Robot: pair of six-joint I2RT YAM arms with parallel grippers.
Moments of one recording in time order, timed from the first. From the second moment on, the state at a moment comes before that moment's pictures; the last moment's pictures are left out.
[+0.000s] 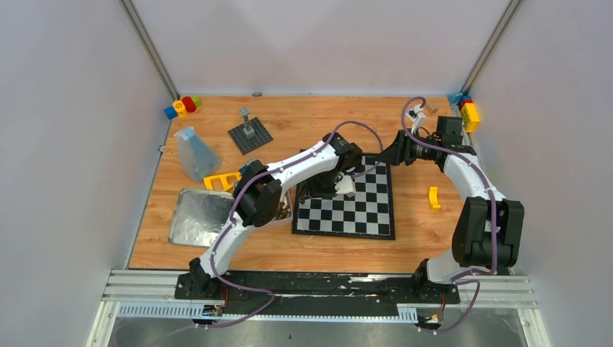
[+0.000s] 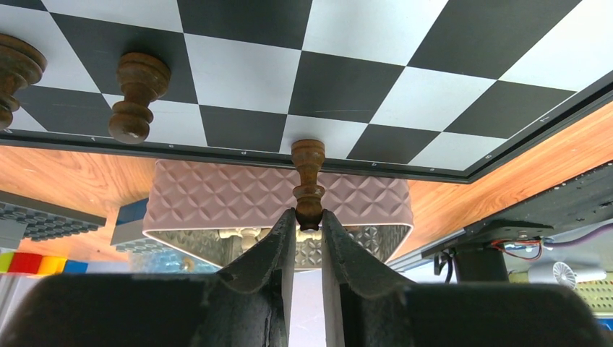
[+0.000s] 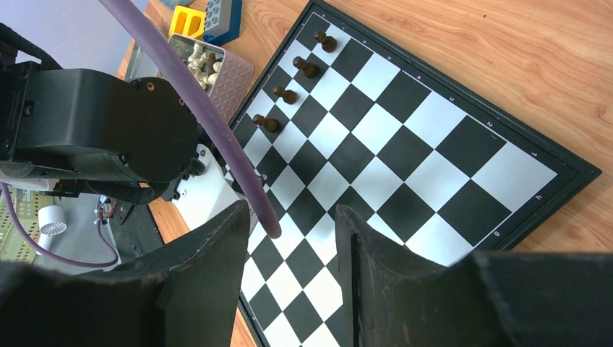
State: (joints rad) left arm -0.92 2.35 2.12 -1.56 -0.13 0.51; right arm -0.10 1.51 1.06 -0.34 -1.03 -0.05
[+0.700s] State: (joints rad) left arm -0.92 2.35 2.12 -1.57 -0.09 0.51; right arm -0.10 1.52 1.06 -0.34 -1.03 -0.04
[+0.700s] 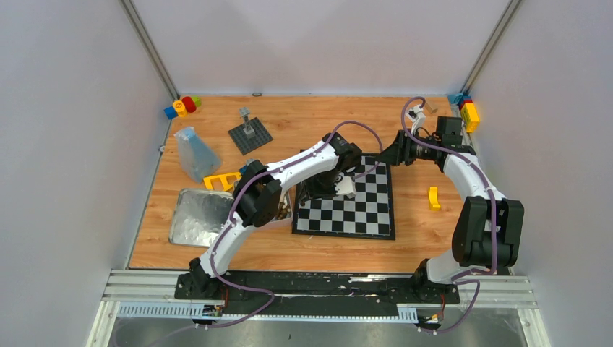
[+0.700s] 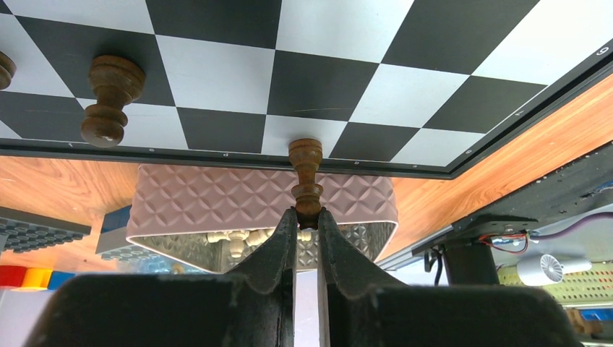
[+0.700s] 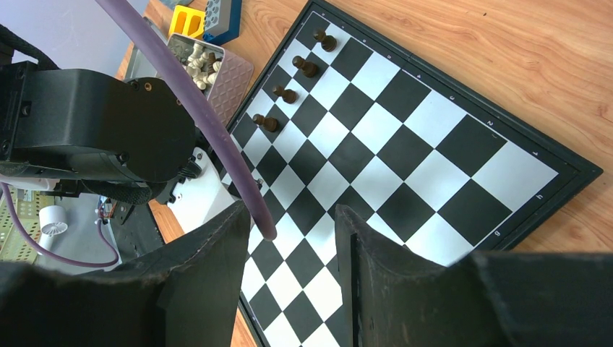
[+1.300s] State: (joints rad) left arm -0.92 2.34 2.11 -1.54 -0.06 0.48; right arm -0.10 1.52 1.06 -0.34 -1.03 -0.04
